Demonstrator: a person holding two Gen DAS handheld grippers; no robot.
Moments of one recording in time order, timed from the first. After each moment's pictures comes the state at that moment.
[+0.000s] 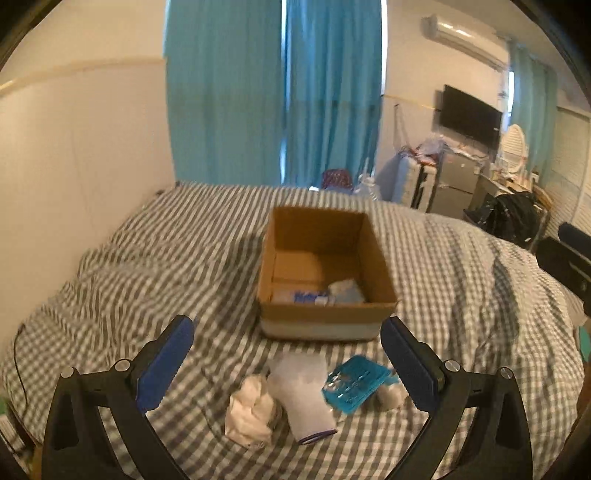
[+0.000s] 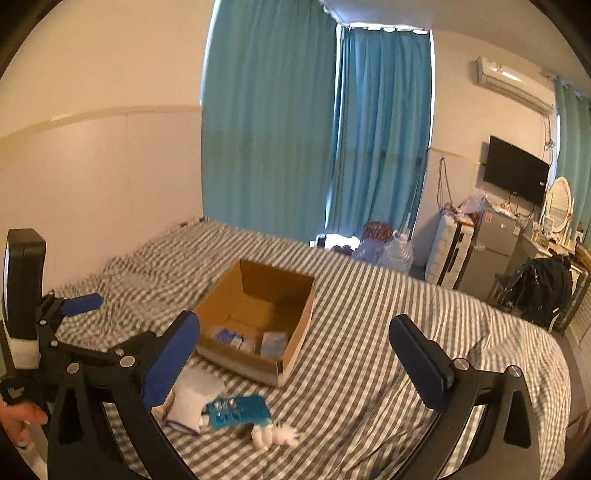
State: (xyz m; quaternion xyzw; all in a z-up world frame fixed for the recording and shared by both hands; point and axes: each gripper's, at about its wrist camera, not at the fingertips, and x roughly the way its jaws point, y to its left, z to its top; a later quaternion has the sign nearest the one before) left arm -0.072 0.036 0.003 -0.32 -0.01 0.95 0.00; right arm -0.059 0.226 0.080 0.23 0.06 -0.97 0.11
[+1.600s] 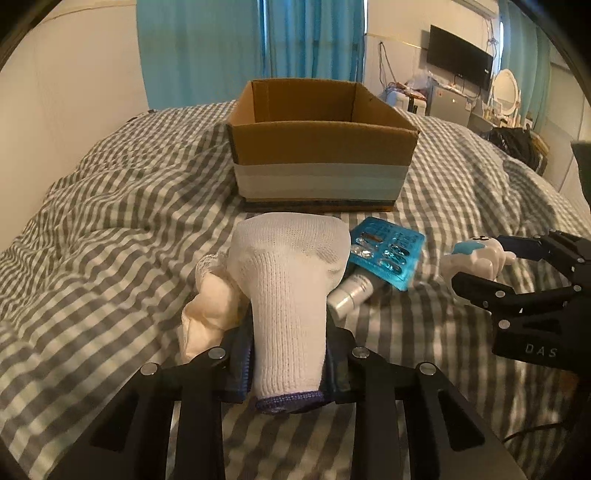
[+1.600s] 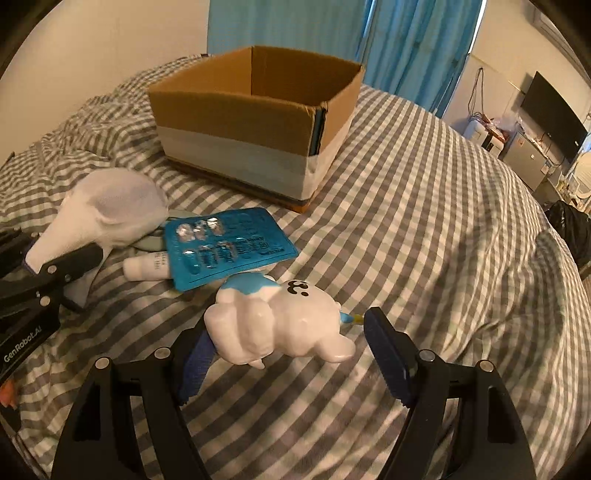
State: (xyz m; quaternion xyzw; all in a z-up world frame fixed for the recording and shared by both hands) left arm -0.039 0.043 -0.136 -0.41 0.02 0.91 0.04; right arm -0.090 0.207 -0.135 0.44 0.13 -0.88 0.10
